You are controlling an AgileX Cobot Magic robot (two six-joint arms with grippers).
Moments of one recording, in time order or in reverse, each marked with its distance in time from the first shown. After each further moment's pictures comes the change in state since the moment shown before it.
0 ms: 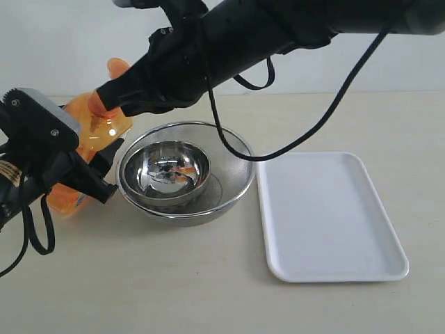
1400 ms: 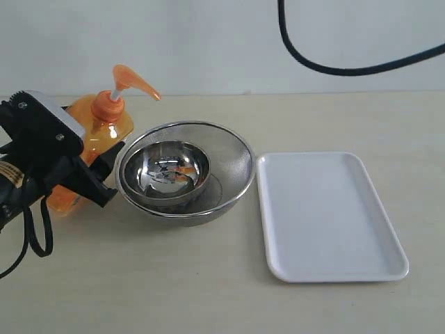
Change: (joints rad) left arm 0.000 0.000 0.000 0.004 0.015 0.057; right arm 0.000 -0.300 0.000 -0.223 -0.064 0.197
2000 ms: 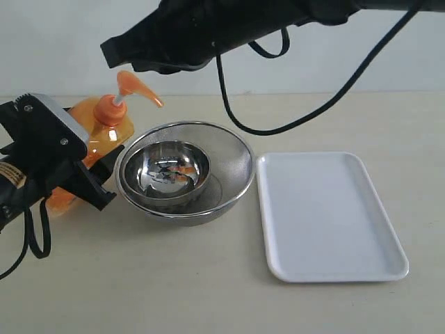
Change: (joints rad) left arm 0.000 0.000 0.000 0.000 0.014 0.045; right arm 0.000 0.243 0.000 0.139 -0.083 -0.101
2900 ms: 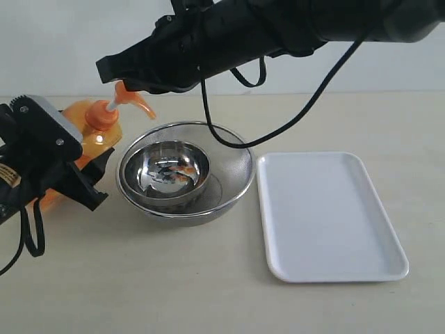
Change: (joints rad) left arm 0.016 0.002 0.000 -0.020 0.017 0.016; right arm -0.002 0.114 -0.019 0.159 0.006 -0.074
